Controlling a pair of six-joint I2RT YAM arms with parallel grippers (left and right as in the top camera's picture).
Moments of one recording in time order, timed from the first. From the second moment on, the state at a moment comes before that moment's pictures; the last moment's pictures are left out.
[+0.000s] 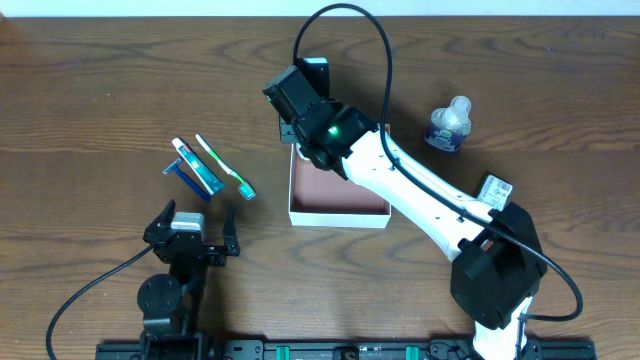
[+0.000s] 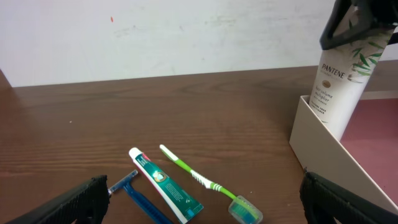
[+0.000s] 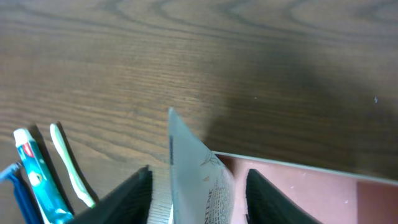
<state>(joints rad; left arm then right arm) 0.03 0.05 0.02 -0.11 0.10 0.04 0.77 1.99 1.73 -0.63 0.33 0.62</state>
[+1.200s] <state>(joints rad) 0.03 0.05 0.02 -0.11 0.10 0.04 0.14 1.89 1.75 -1.00 0.03 0.17</state>
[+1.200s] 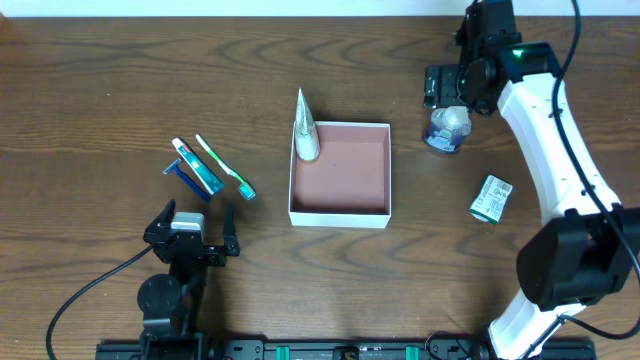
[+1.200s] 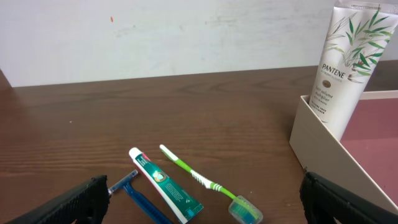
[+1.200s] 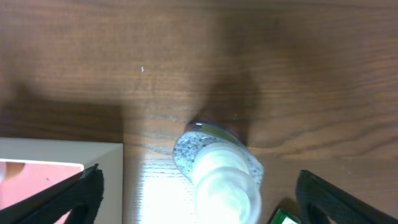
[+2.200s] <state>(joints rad) 0.03 0.05 0.02 -0.11 0.10 0.04 0.12 1.98 1.75 -1.01 0.00 0.10</state>
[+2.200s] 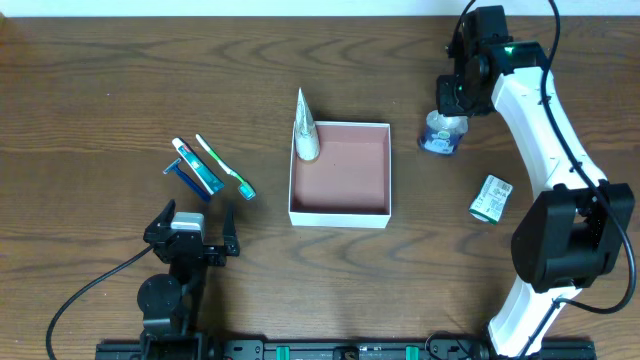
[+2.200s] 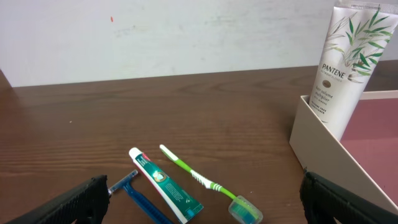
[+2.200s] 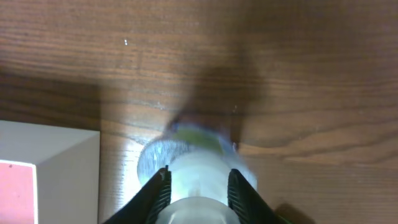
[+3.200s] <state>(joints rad) 0.03 0.05 0.02 -0.11 0.10 0.04 0.51 1.46 1.75 -0.83 0.01 -0.02</state>
